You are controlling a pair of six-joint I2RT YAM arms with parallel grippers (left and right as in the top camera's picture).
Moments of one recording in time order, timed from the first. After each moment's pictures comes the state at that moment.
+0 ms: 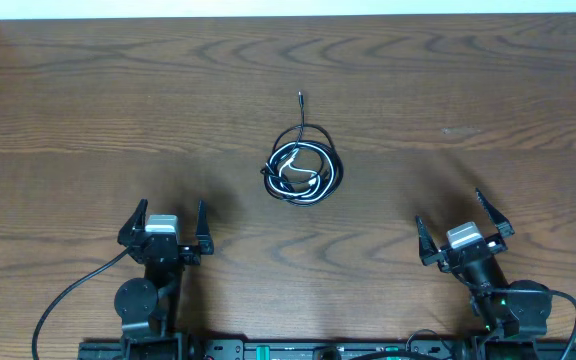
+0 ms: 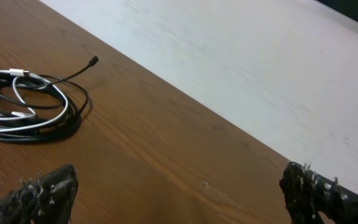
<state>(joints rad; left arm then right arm) 0.09 0.01 0.02 -0.10 0.13 0.06 -0.01 0.01 0.01 -0.04 -0.34 -0.45</state>
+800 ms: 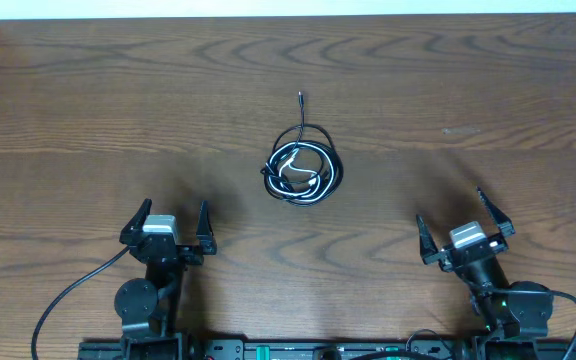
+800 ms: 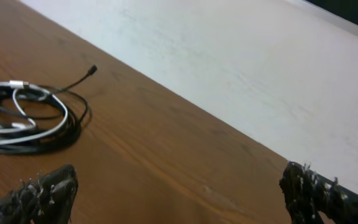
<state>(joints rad) 0.09 0.01 0.02 -0.09 0.16 -0.01 -0.01 0.01 0.01 -0.02 -0.34 -0.40</state>
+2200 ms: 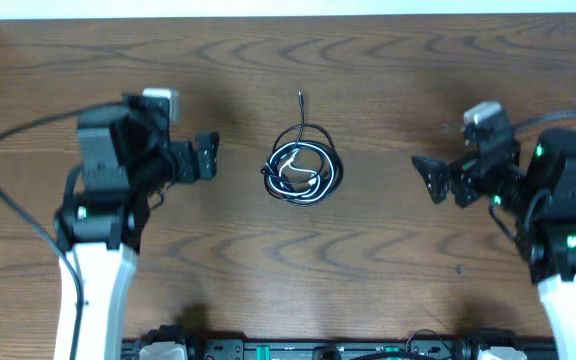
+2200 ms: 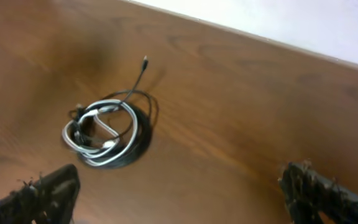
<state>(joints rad) 0.03 1.14 1.10 -0.69 0.29 -0.02 -0.01 1.01 0.95 -0.55 -0.51 -0.21</state>
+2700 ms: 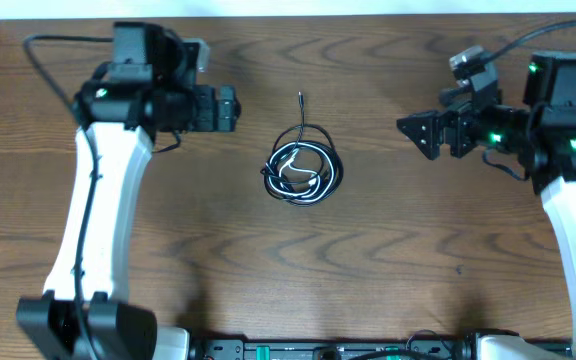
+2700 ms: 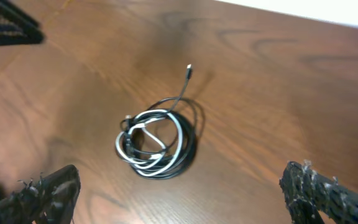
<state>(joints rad) -0.06 1.61 1.60 -1.03 0.29 -0.02 -0.01 1.39 1.31 -0.74 -0.73 -0.20</state>
